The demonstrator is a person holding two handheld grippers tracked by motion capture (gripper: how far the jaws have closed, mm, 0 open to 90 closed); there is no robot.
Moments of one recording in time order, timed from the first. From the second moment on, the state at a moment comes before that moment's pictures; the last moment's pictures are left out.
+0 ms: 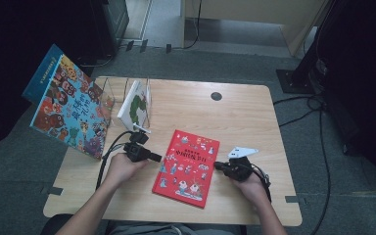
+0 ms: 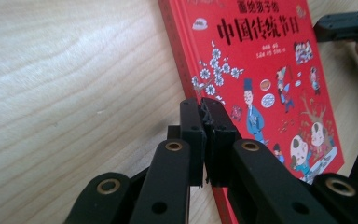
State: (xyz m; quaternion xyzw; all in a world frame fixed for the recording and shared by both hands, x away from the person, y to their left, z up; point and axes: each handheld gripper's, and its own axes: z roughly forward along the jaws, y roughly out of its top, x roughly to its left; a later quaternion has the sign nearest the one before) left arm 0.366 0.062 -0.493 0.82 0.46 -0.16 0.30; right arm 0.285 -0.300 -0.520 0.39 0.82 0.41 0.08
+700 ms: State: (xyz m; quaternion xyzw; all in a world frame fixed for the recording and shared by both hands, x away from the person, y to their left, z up) left arm 0.356 0.063 -0.497 0.81 0.48 -0.16 0.30; right arm 0.297 -0.289 -0.521 0.41 0.81 0.41 0.09
